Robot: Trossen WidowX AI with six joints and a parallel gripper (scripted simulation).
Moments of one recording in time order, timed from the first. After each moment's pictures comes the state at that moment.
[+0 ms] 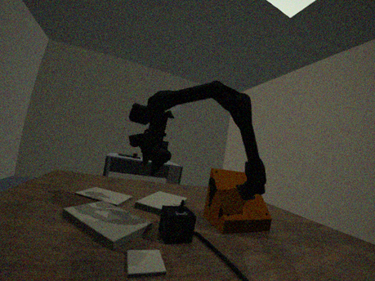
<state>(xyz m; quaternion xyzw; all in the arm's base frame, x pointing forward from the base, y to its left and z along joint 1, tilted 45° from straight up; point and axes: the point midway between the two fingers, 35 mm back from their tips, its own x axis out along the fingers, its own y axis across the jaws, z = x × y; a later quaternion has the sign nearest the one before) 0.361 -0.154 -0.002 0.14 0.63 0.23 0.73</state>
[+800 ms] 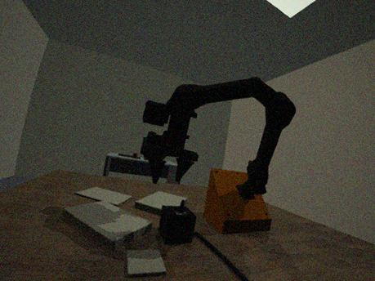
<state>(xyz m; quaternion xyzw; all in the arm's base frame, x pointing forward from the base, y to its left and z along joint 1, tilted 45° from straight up) 0.331 -0.049 0.082 0.58 0.65 -0.13 0.47</state>
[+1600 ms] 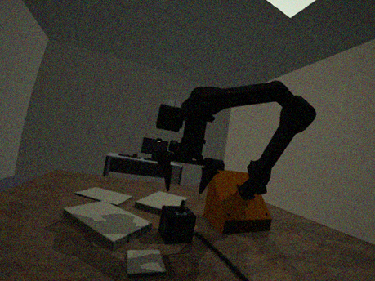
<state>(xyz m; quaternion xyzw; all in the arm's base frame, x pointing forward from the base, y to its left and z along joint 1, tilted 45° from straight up) 0.299 0.001 0.111 0.70 0.60 -0.29 0.25</state>
